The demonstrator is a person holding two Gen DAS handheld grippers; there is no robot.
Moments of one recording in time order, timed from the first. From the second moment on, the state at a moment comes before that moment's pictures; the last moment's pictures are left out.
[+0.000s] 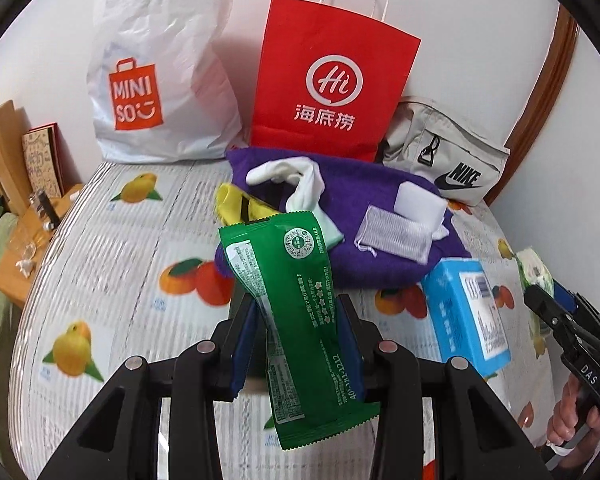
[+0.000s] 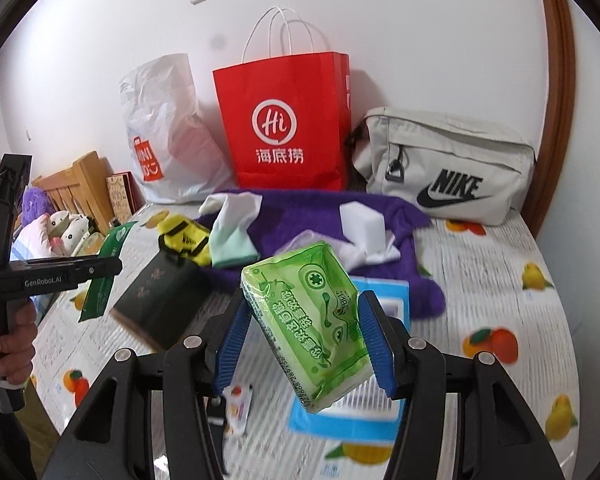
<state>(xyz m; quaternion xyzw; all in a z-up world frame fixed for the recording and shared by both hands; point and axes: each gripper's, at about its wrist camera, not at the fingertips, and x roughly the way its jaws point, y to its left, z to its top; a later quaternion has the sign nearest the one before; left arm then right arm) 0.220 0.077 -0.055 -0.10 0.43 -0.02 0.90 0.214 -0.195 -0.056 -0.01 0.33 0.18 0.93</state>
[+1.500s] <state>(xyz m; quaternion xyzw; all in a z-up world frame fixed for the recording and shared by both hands) 0.387 0.036 -0.089 -0.10 0.46 -0.06 0.88 0.393 -0.158 -0.105 -0.01 0.41 0.22 0.88</state>
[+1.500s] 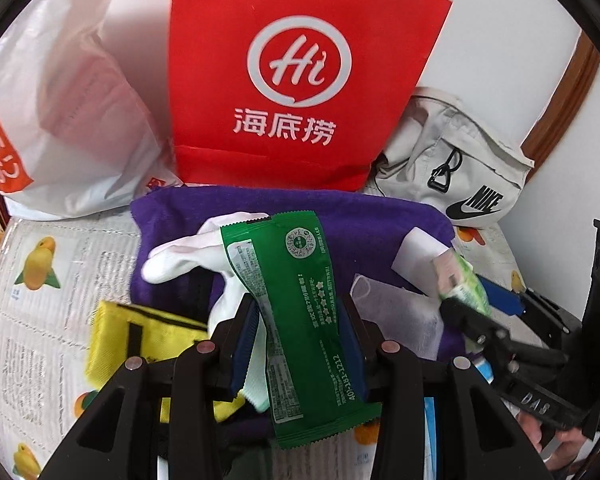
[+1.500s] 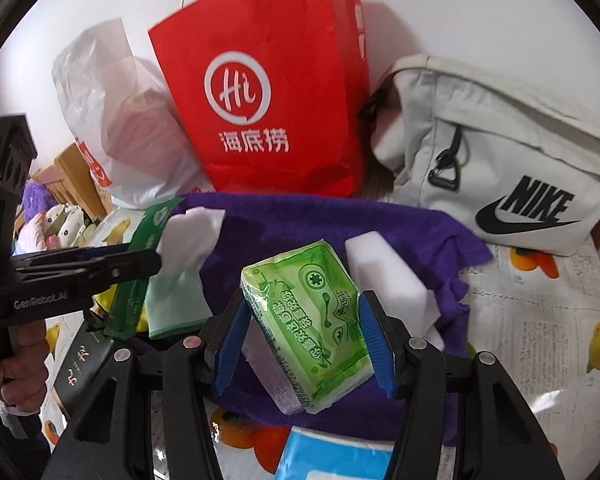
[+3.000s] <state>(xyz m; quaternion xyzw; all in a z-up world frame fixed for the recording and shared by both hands) 0.305 0.064 -0.064 -0.09 0.46 -0.05 0.88 0.242 -0.160 -0.099 0.03 0.44 0.26 0.86</state>
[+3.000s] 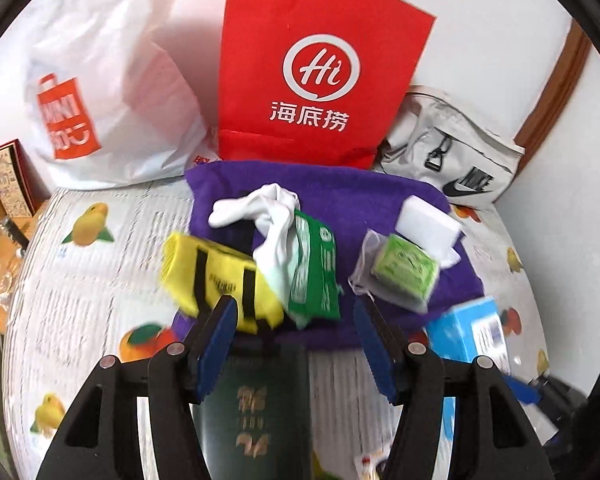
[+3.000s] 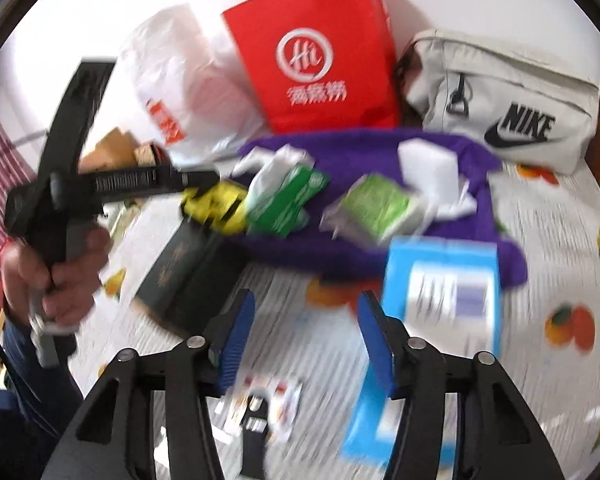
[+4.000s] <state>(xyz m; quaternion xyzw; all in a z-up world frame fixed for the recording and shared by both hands) 0.179 0.104 -0.094 -0.12 0.48 -0.05 0.87 0.141 -0.102 -0.182 -0.07 0.47 0.19 0.86</state>
